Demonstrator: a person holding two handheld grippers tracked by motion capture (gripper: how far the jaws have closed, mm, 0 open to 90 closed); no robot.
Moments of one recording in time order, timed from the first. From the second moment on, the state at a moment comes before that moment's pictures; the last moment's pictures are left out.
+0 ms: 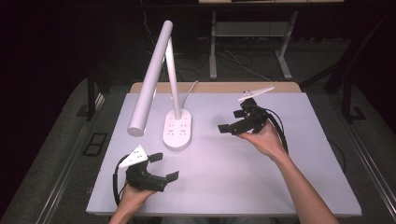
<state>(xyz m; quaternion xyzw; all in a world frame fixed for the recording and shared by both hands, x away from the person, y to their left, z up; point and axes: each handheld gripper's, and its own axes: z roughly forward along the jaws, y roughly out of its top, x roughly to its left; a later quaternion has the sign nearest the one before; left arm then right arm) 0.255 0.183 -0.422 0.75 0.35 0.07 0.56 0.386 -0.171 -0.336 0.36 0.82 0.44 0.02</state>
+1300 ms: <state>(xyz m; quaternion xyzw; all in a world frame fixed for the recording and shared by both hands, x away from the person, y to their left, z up) 0.255 0.186 -0.421 0.75 0.35 0.07 0.56 0.454 -0.109 -0.349 0.36 0.82 0.44 0.00</state>
